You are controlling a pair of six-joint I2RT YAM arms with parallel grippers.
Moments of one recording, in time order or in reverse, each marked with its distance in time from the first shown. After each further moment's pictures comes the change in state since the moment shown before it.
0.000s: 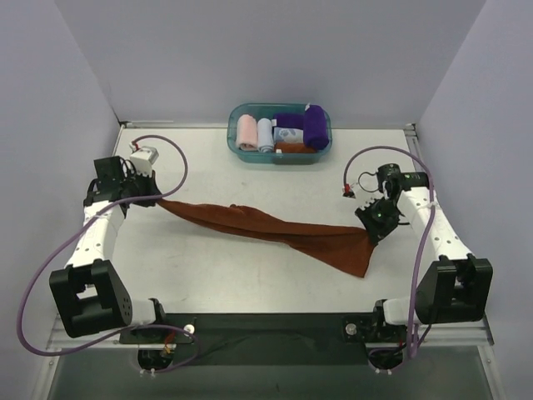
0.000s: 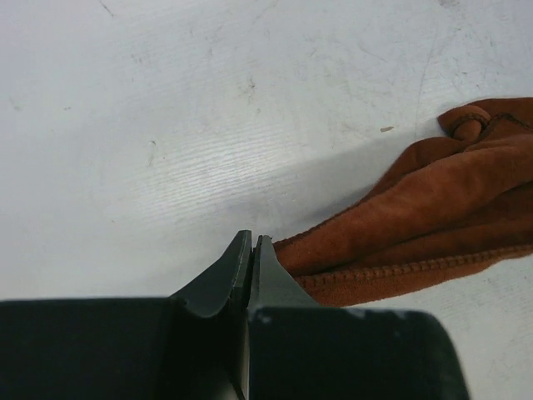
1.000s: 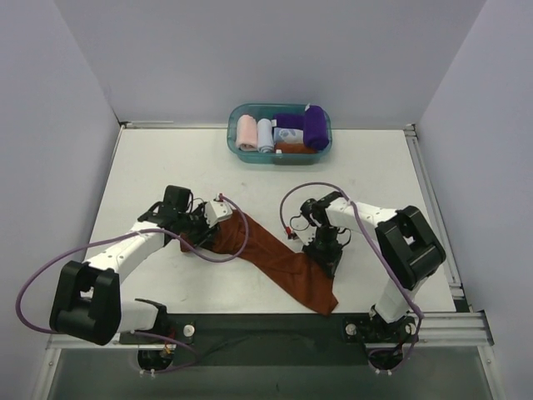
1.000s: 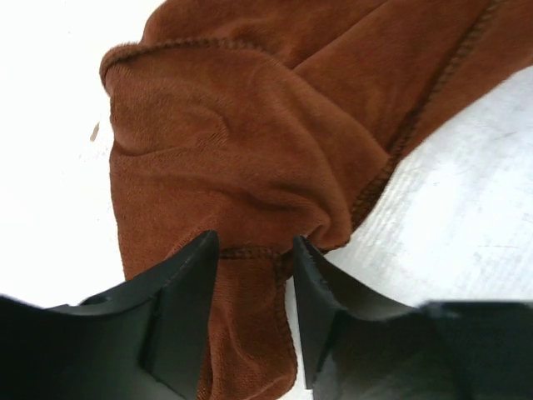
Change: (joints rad) left arm -0.498 -0.056 -0.288 0.061 -0.015 0.420; right arm 0.532 0.341 -0.123 0.162 -0.034 0.285
